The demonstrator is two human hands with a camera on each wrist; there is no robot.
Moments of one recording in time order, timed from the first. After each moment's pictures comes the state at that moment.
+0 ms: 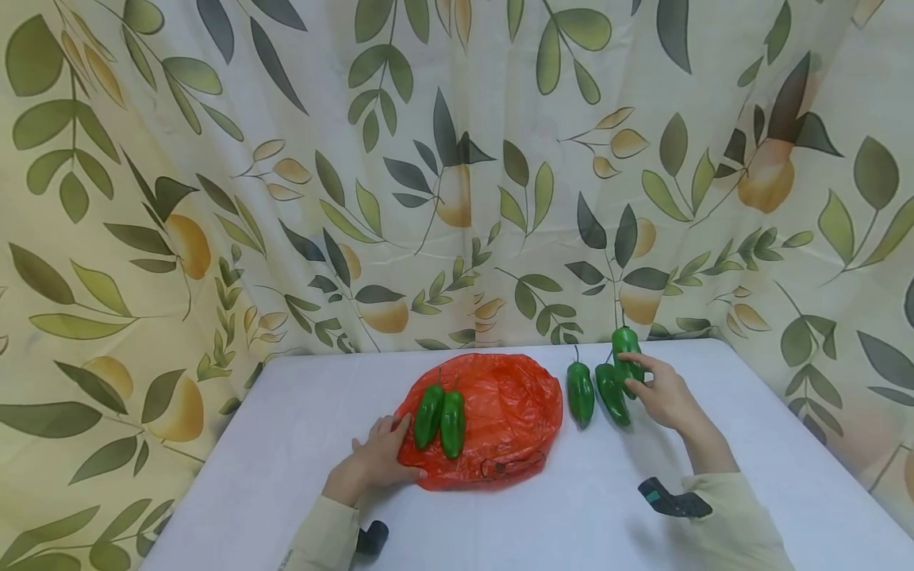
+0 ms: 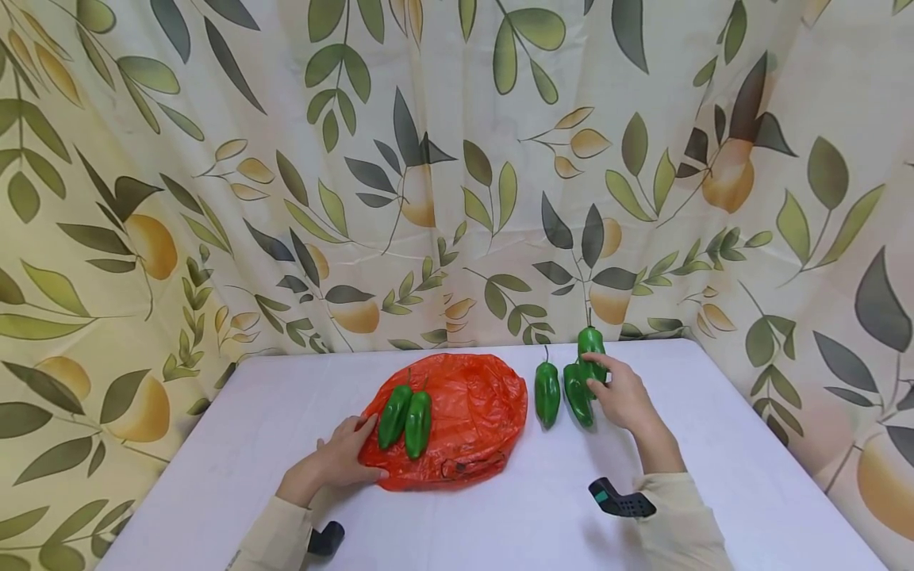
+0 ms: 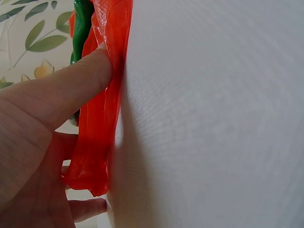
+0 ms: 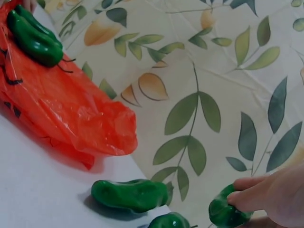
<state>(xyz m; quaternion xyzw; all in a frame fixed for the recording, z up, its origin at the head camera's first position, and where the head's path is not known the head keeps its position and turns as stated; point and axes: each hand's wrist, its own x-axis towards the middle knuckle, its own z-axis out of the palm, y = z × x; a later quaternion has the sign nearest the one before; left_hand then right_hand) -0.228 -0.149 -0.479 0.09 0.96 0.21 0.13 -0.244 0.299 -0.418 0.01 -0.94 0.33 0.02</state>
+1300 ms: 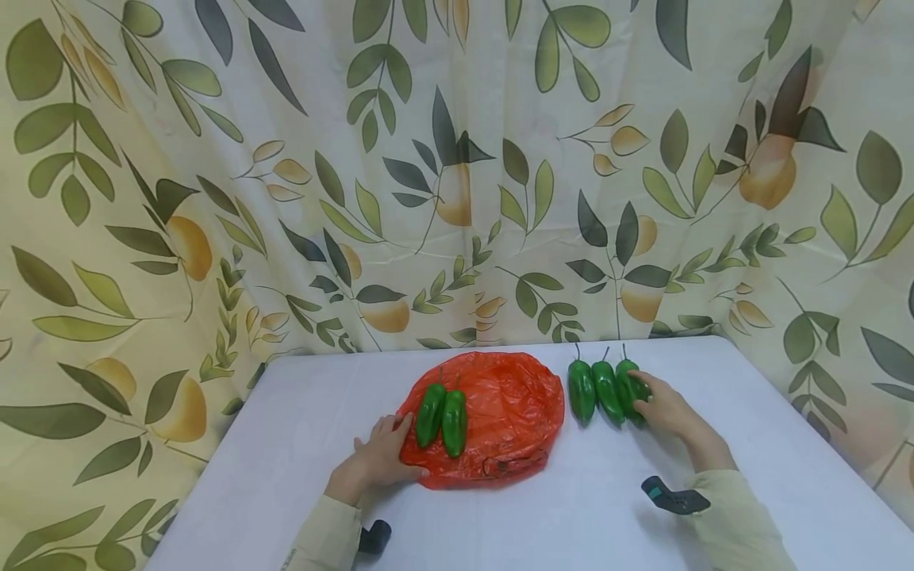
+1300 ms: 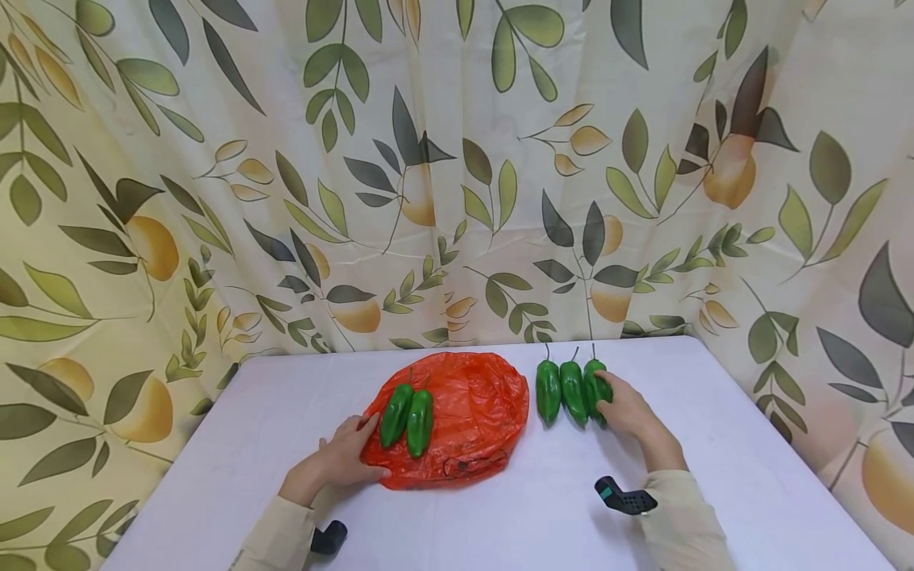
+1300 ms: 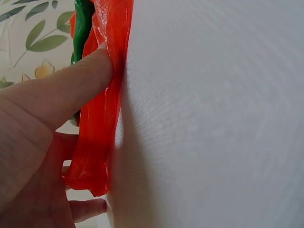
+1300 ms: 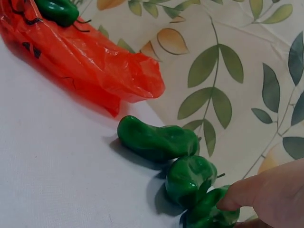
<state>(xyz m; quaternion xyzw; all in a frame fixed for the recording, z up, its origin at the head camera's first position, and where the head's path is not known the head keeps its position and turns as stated) -0.229 -0.149 -0.481 0.09 0.96 0.21 0.13 -0.261 0.324 -0.461 0.02 -0.95 0.31 -0.06</state>
